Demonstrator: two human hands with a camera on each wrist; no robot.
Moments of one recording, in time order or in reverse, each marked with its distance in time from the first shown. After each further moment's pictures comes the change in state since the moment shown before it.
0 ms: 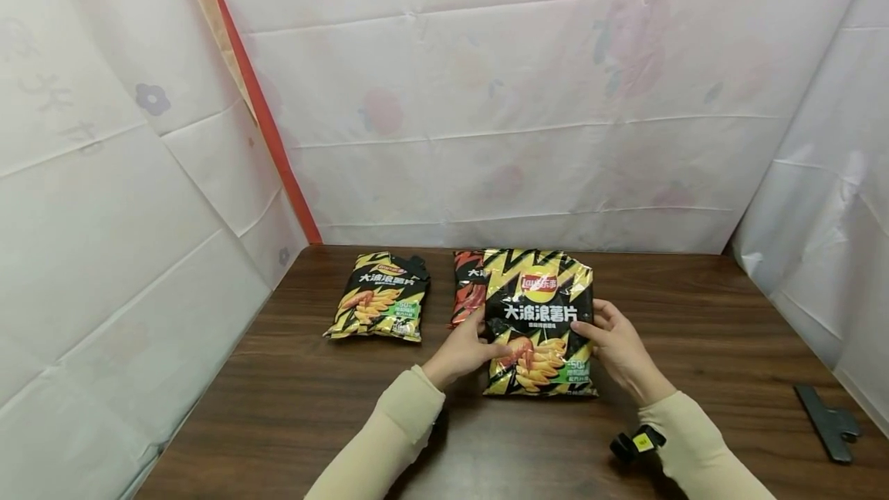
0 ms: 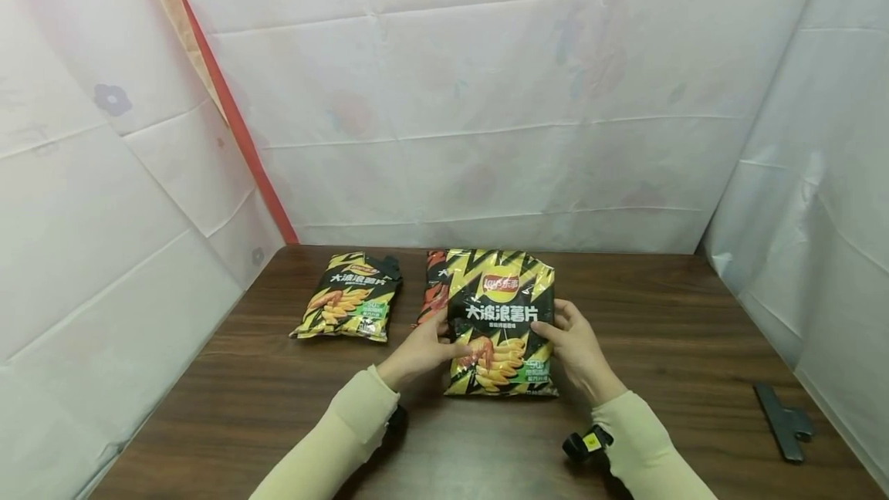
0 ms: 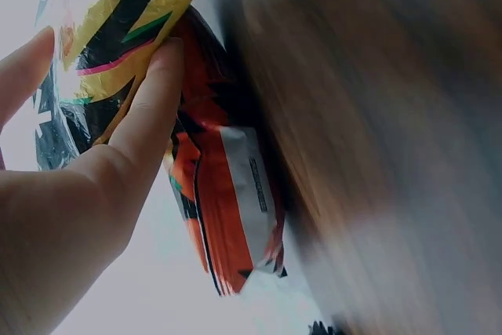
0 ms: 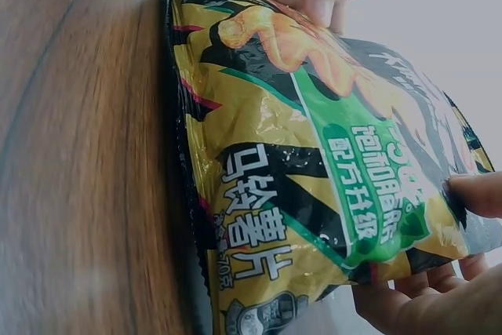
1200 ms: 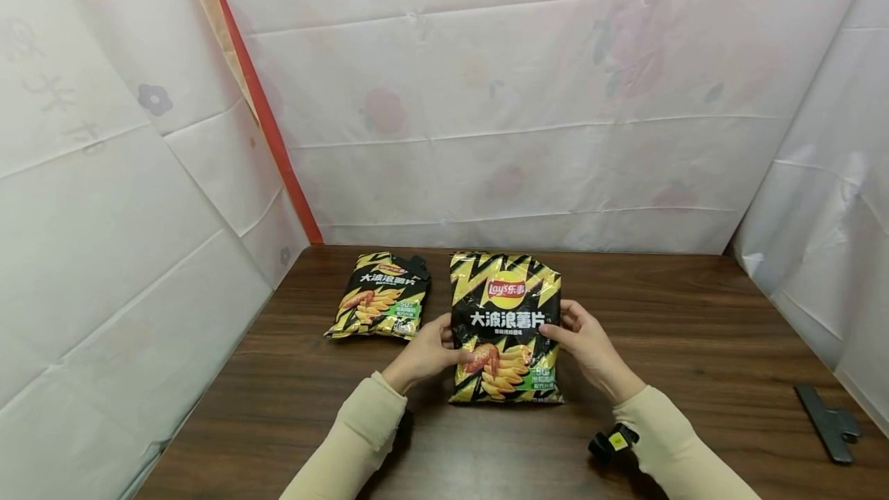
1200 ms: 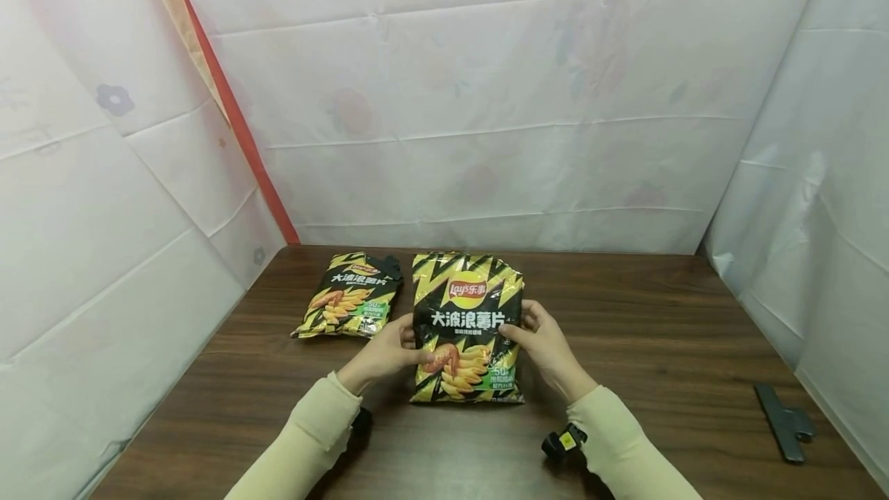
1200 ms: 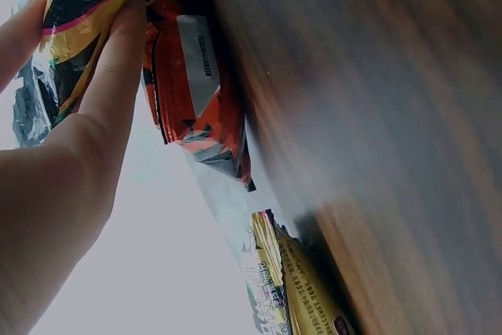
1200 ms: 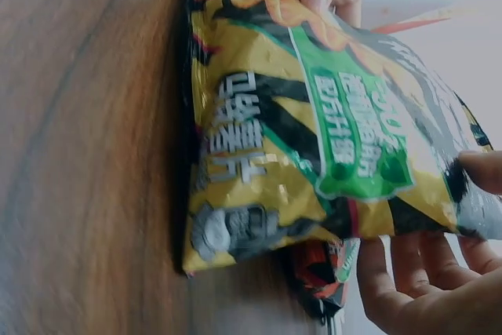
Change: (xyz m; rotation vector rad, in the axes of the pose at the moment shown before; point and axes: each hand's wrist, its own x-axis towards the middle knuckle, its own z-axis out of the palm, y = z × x) left_hand -0.020 -0.024 -0.046 0.024 -0.017 0.089; right_hand 0.005 0.002 0.035 -0.127 -0.088 -0.031
